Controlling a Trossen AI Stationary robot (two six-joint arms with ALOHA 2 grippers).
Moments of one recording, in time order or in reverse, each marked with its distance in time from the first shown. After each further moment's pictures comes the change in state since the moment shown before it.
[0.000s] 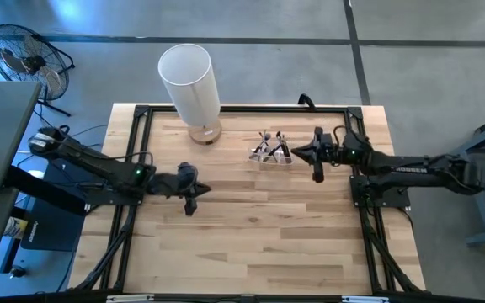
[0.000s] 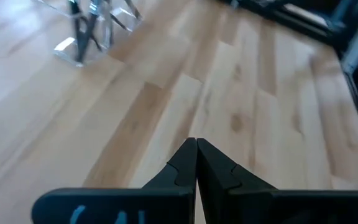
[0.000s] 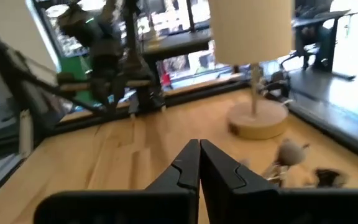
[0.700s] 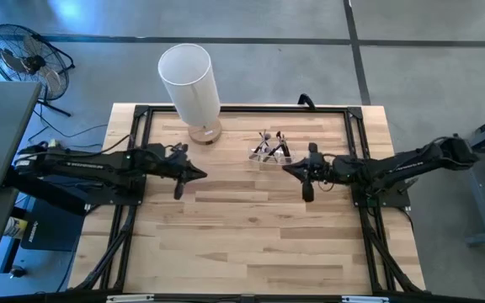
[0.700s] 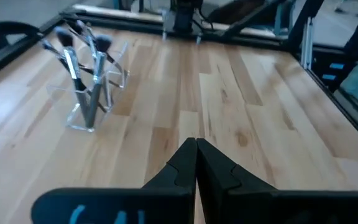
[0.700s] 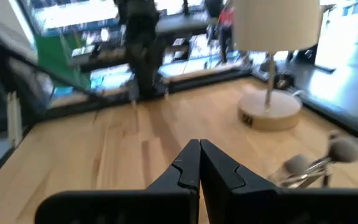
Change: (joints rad) left arm 0.385 -0.233 -0.147 0.136 0.491 0.458; right arm 0.462 0.129 0.119 -0.072 0.526 0.011
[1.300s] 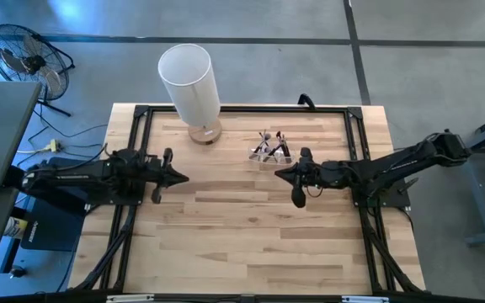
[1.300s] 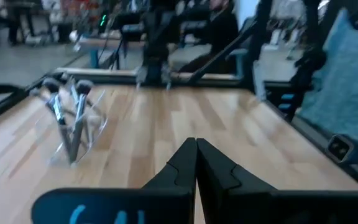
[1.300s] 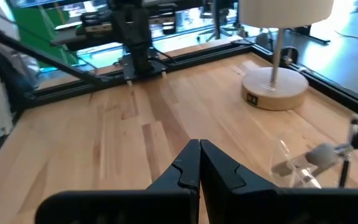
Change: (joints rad) left arm 0.004 -0.573 -0.244 -0.072 0.098 0.037; right arm 0.075 0.134 0.164 -0.178 0.084 0.080
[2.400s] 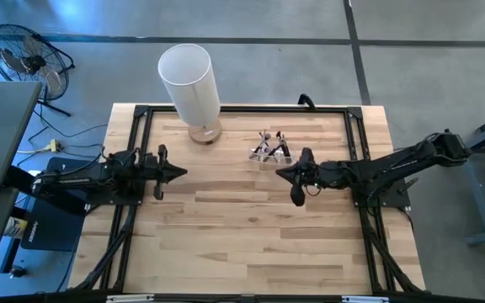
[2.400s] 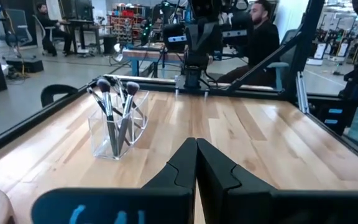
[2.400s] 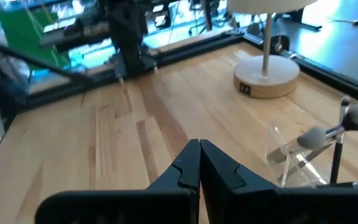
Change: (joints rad) left arm 0.000 -0.203 -0.074 -0.095 -0.164 0.000; right arm 0.000 0.000 0.000 -0.033 0.030 0.071
